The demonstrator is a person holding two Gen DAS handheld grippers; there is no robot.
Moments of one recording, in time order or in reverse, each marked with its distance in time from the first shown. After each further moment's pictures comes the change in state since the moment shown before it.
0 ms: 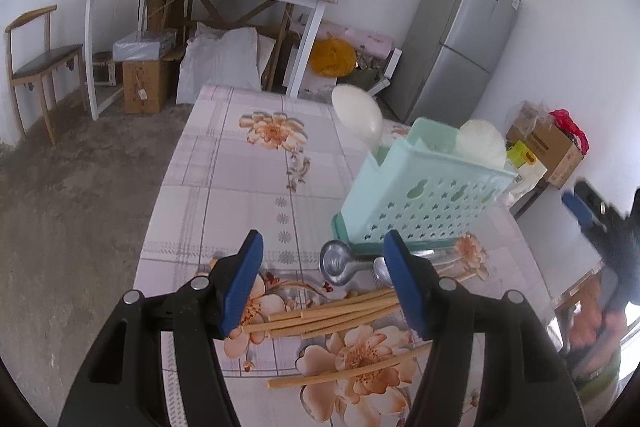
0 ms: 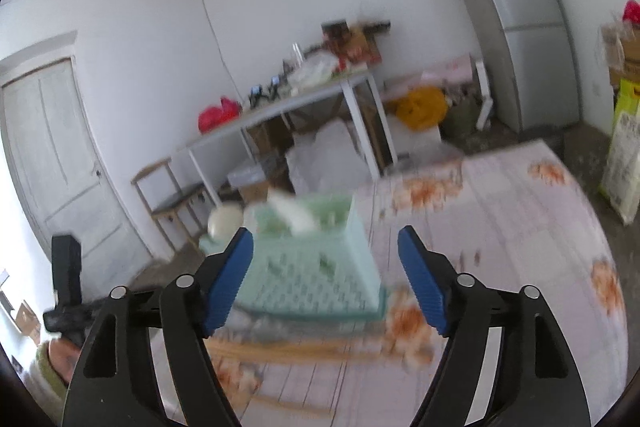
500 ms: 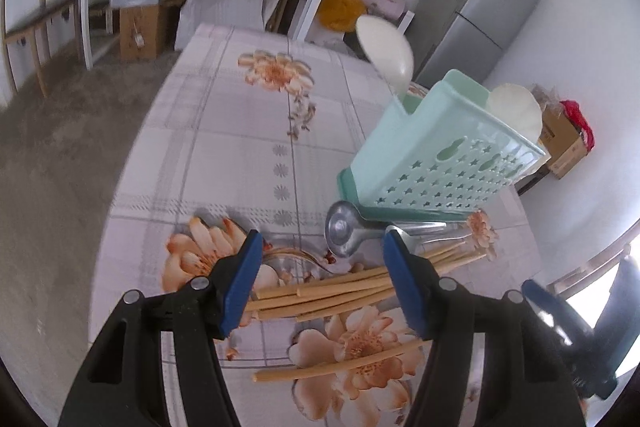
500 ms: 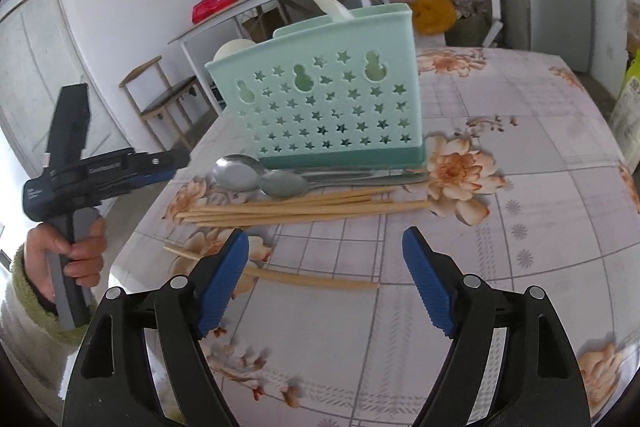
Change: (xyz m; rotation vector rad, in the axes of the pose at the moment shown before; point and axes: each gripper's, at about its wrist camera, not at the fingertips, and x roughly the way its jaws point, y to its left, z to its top) left arm 0.044 0.014 -0.006 -0.098 0.181 -0.037; right arm 0.032 0.039 -0.084 -0.061 0.351 -0.043
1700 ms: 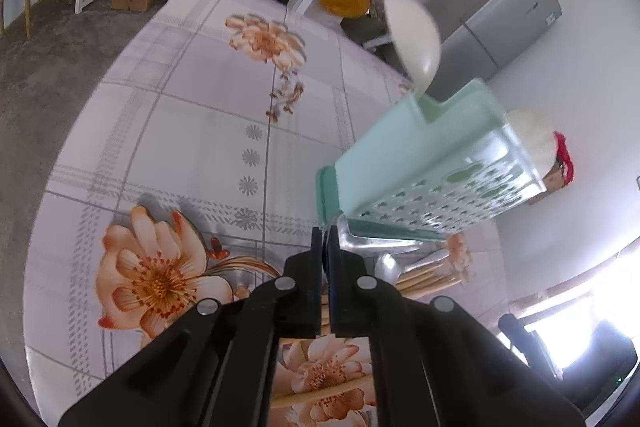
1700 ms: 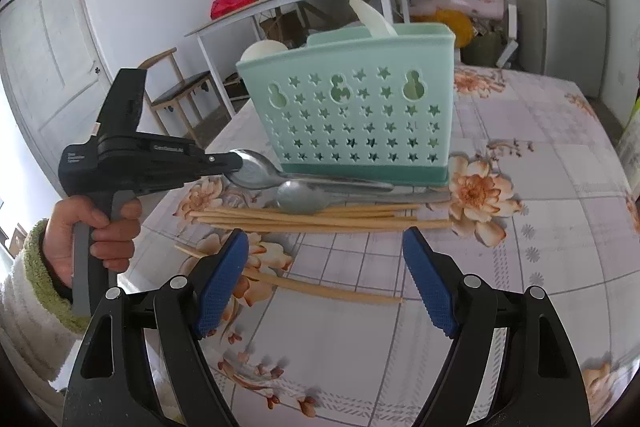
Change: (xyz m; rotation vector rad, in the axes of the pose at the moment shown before) left arm 0.032 0.007 0.012 -0.145 0.053 -0.114; right arm 0.001 0.022 0.007 -0.082 -0.029 0.004
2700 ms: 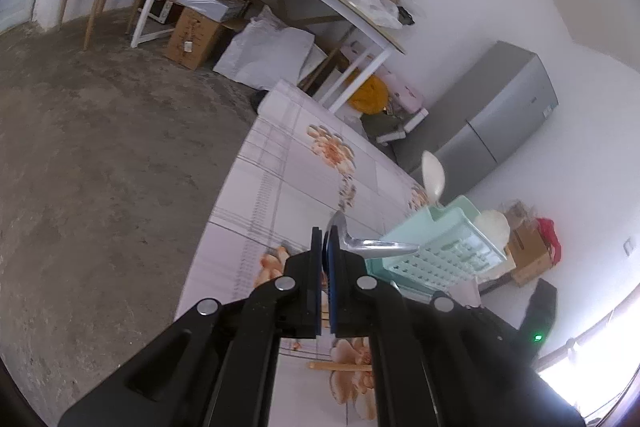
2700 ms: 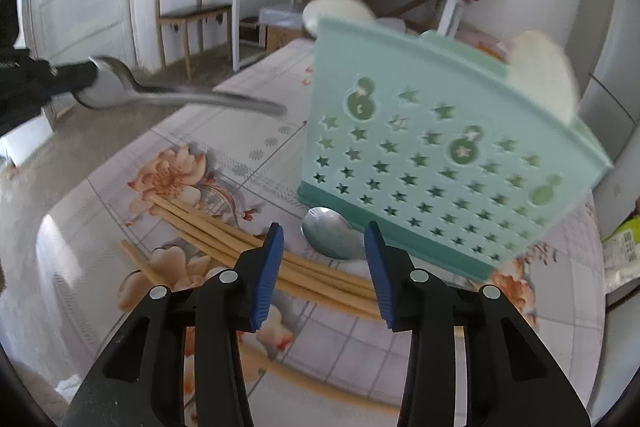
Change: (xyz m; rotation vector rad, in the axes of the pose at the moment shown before) left arm -0.135 0.073 -0.025 -0.141 -0.331 0.000; right arm 0.105 0.066 0.031 -0.390 0.115 -0.146
